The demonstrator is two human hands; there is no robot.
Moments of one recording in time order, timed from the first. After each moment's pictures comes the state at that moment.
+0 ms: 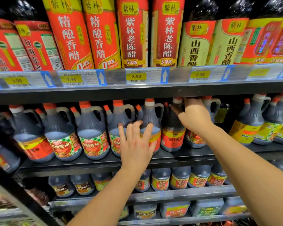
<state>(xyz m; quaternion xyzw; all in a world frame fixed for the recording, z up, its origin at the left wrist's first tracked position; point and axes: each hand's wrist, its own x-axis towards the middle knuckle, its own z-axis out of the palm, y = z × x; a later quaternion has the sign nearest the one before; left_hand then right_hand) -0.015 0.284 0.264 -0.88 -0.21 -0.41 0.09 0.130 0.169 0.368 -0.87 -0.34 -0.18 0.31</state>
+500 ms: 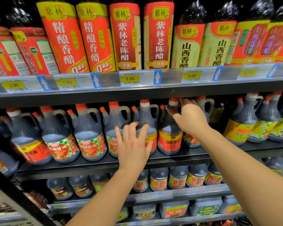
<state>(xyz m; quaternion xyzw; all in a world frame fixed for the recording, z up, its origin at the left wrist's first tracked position) -0.017 0.276 0.270 -0.89 -0.23 -0.40 0.07 0.131 0.159 0.364 -0.89 -0.33 -0.13 0.30</state>
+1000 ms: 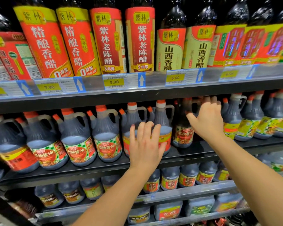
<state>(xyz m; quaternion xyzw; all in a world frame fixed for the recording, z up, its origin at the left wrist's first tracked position) 0.020 0.229 0.278 -0.89 -0.15 -0.42 0.07 0.170 0.097 0.349 -0.91 -0.20 -0.22 0.27</state>
